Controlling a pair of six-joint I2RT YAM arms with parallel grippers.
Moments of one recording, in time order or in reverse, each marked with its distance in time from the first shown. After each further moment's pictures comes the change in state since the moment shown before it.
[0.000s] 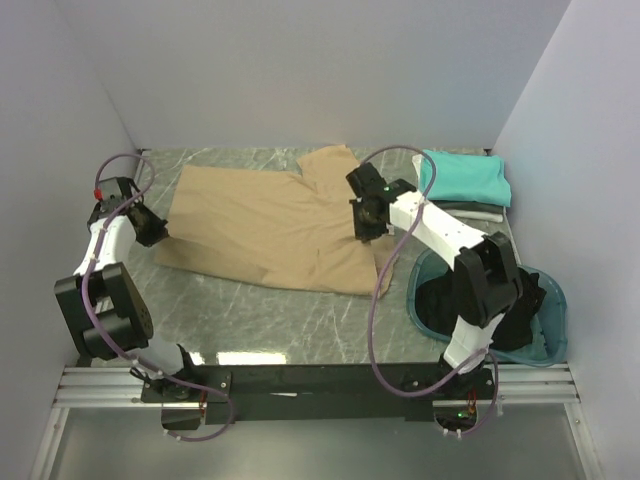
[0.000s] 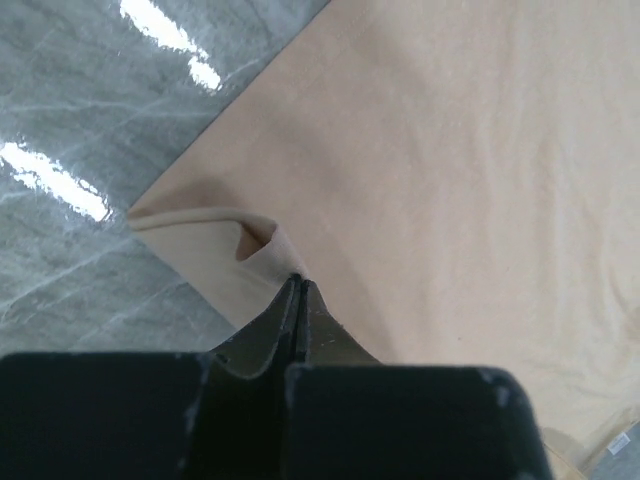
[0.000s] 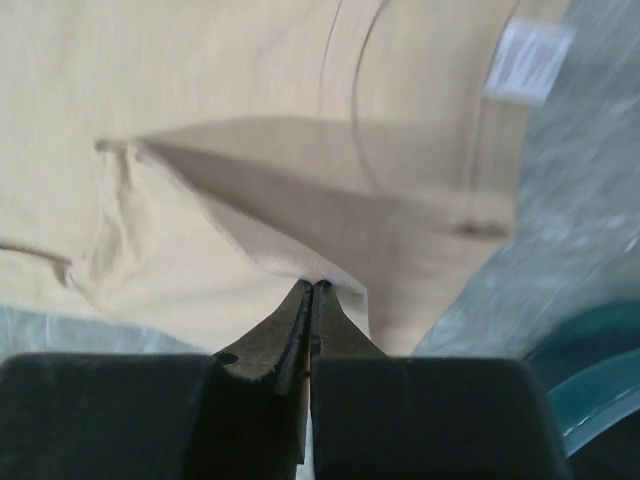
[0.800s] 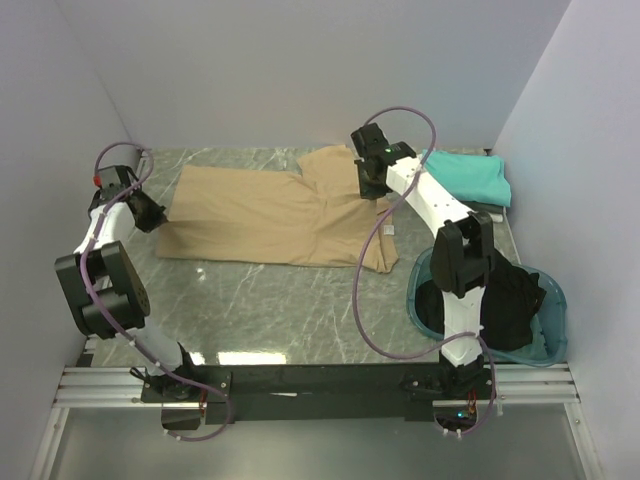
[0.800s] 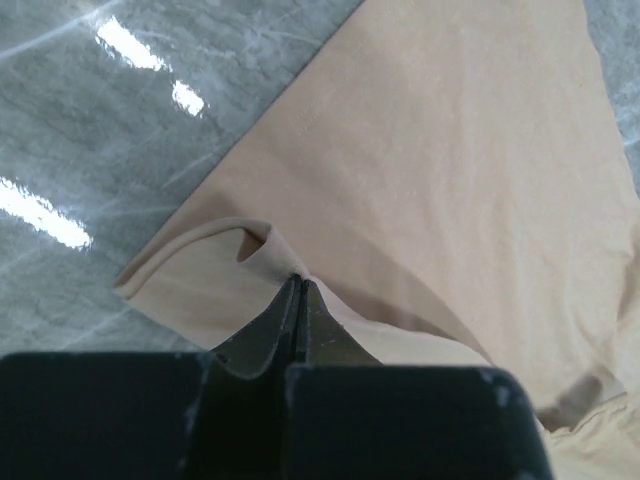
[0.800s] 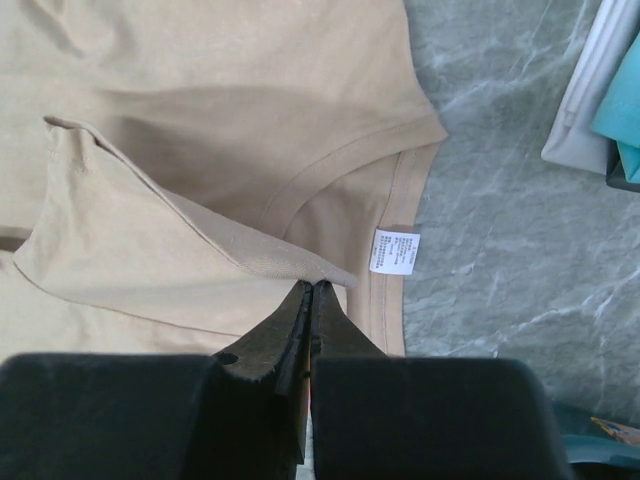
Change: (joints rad) left arm 0.000 0.143 0.120 0.082 0.024 0.000; right arm -0.118 0.283 0.484 -0.095 0.122 -0.148
